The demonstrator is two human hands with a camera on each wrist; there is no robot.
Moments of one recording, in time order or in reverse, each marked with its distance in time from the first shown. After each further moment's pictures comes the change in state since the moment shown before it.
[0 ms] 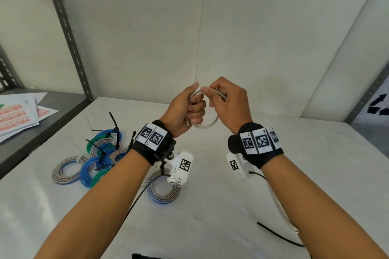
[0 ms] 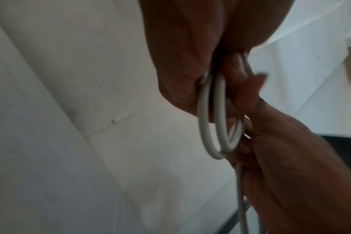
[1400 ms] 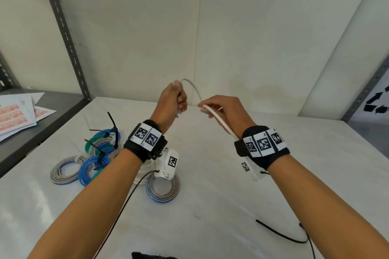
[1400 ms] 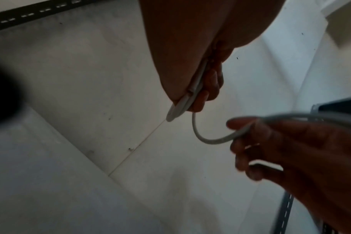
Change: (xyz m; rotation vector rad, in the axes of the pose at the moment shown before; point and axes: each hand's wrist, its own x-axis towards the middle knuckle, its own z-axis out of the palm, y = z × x) left_hand 0.013 -0.004 -0.031 0.198 0.287 0.302; right_hand -0.011 0.023 -0.006 -0.075 -0.321 0.017
